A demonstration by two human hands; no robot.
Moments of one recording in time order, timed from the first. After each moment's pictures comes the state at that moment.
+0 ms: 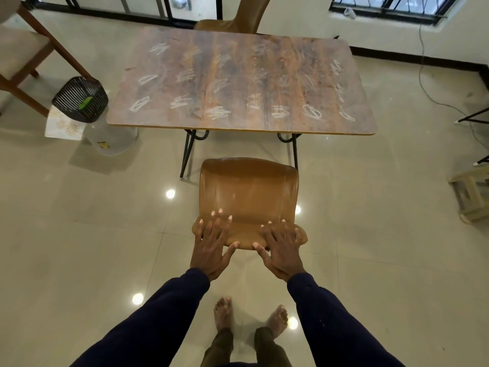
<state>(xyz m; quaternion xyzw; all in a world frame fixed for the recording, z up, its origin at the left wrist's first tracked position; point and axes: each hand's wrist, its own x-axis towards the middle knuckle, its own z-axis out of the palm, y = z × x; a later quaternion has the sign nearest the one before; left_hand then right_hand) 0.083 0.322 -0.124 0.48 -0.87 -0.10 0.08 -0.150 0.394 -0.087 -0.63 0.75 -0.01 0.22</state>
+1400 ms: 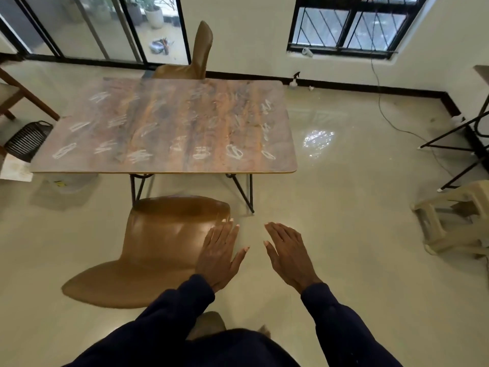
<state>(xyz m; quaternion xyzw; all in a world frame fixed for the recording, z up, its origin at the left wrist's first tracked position) -0.325 0.329 -0.008 0.46 -0.88 -0.12 0.09 -0.548 0.394 0.001 -0.70 0.69 -0.18 0.06</state>
